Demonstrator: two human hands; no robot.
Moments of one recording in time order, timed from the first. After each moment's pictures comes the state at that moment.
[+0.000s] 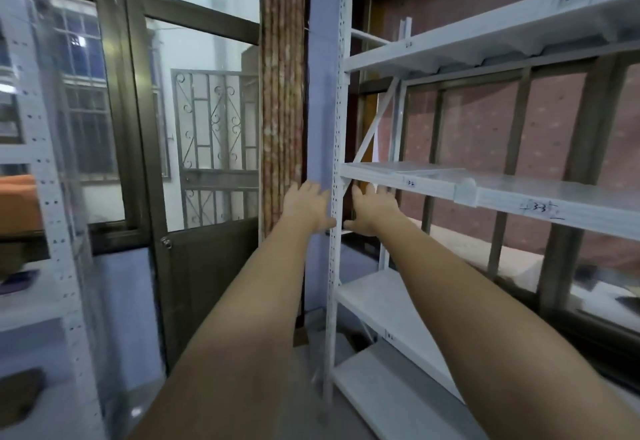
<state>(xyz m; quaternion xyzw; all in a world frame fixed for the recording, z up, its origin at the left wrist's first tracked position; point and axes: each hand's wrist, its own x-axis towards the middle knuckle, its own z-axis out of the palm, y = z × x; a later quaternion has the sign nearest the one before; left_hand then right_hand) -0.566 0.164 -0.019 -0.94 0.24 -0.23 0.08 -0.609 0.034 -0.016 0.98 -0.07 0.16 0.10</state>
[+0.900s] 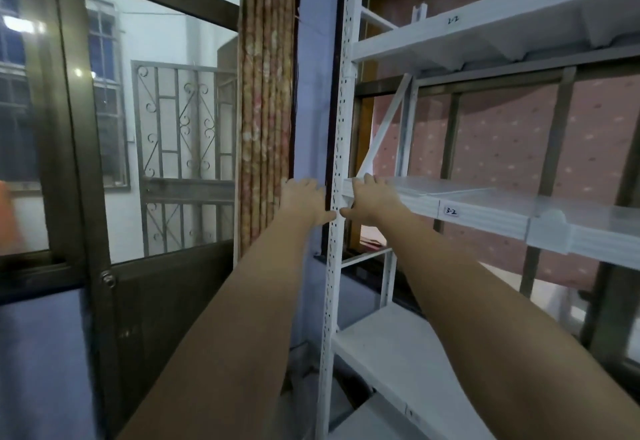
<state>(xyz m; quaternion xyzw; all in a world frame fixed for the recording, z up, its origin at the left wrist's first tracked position) -0.291 0.126 -0.003 -0.93 0.24 -0.26 0.11 -0.341 -0.002 0.007 0.97 -0.11 0.20 0.12</state>
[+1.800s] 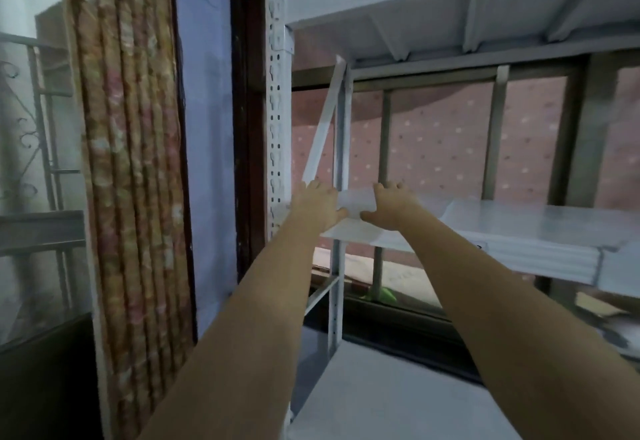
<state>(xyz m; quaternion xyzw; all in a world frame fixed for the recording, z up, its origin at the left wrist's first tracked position) -0.026 -0.060 0.018 -0.83 0.46 -0.30 0.01 -0.135 -0.166 0.025 0.92 -0.35 0.17 0.12</state>
